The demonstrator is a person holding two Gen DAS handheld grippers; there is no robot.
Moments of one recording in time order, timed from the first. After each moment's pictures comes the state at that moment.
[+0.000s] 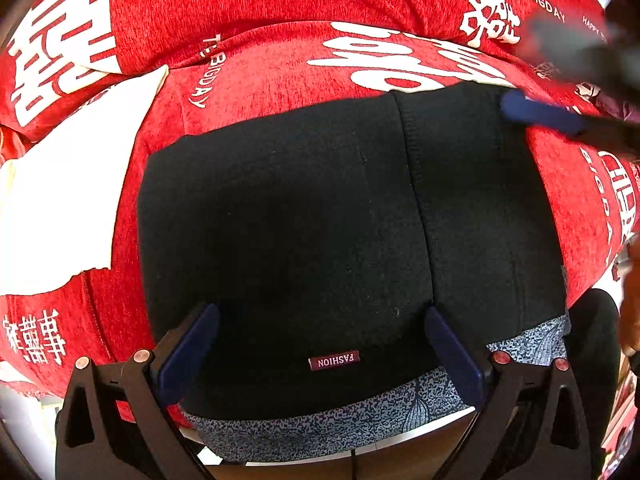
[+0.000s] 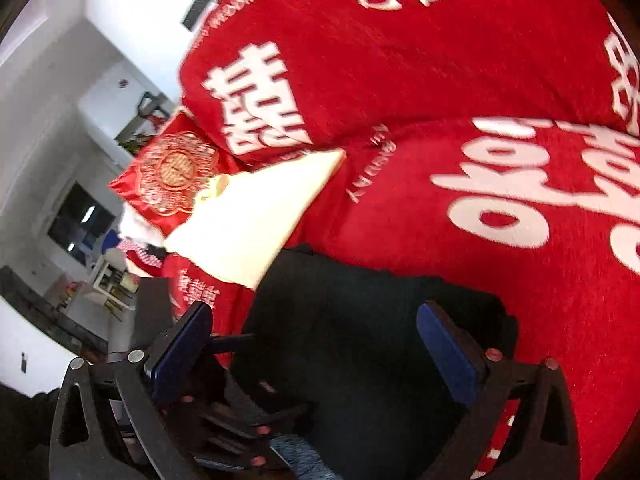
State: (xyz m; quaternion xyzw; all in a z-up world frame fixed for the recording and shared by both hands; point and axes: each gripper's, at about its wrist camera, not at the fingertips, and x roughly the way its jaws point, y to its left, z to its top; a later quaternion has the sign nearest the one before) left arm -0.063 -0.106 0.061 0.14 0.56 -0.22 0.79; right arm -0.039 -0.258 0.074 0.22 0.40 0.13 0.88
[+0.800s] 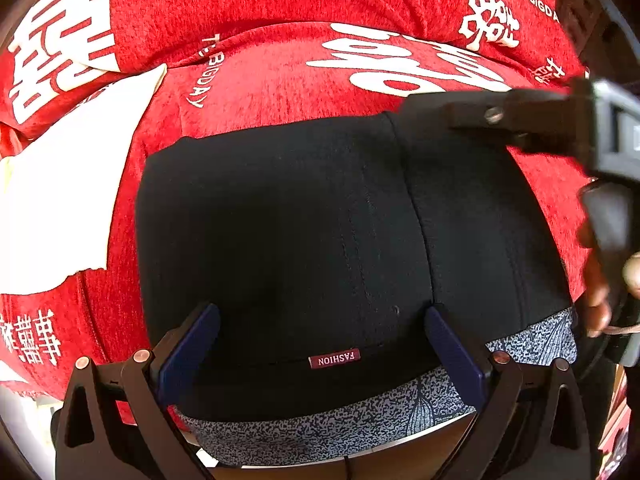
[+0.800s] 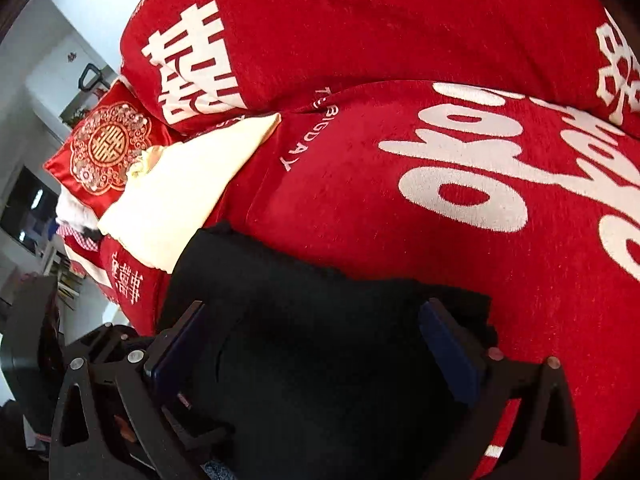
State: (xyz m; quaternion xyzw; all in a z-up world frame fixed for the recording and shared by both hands) left arm -0.060 -0.102 0.061 0.13 0.56 -0.22 0.79; right arm 0.000 -0.259 0.036 0.16 0.47 0.05 0.87
